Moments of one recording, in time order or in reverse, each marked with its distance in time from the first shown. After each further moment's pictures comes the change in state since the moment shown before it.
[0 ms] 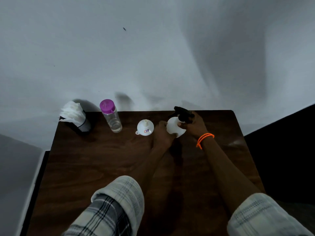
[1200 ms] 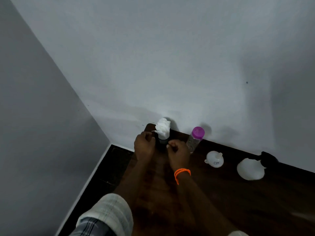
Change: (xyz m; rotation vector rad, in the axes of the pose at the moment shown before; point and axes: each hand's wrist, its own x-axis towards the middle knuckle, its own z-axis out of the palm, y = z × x) left_hand -0.076 -0.125 -0.350 -0.145 0.745 -0.209; right_hand -0.123 -0.125 0.323 -0.063 -0.034 -0.394
